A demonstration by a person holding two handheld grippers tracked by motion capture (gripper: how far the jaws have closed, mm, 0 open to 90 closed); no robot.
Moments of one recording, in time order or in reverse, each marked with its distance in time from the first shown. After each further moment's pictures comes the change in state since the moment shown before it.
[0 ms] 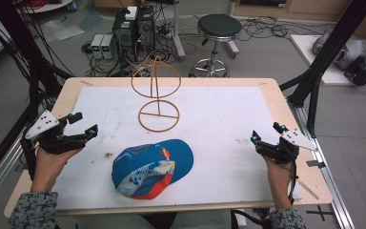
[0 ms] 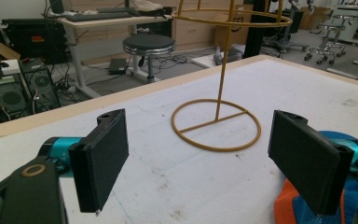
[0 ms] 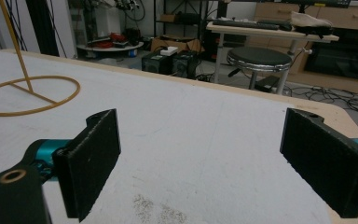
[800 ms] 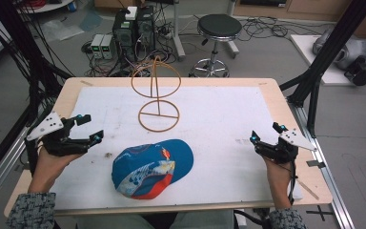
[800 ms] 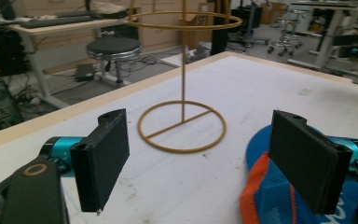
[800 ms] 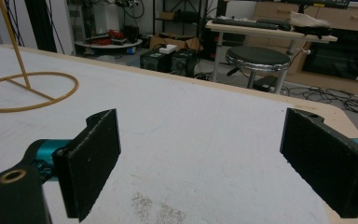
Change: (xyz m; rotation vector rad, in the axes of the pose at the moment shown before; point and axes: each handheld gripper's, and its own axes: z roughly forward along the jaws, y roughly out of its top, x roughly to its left) left arm -0.013 0.007 0.003 0.004 -0.181 0.061; right arm 0.002 0.000 0.001 0.006 -0.006 -0.016
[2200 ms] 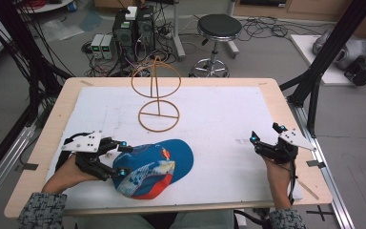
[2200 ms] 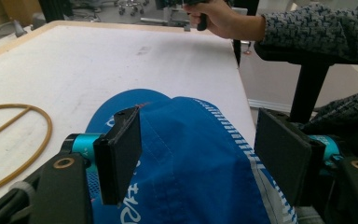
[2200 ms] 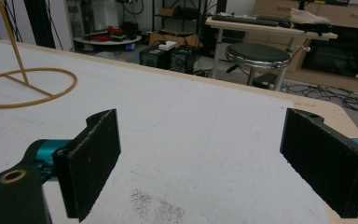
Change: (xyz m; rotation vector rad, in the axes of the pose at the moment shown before) left arm -0.060 -0.009 0.048 0.143 -0.610 0.130; right arm 0.000 0.000 0.000 0.015 -0.003 -0.009
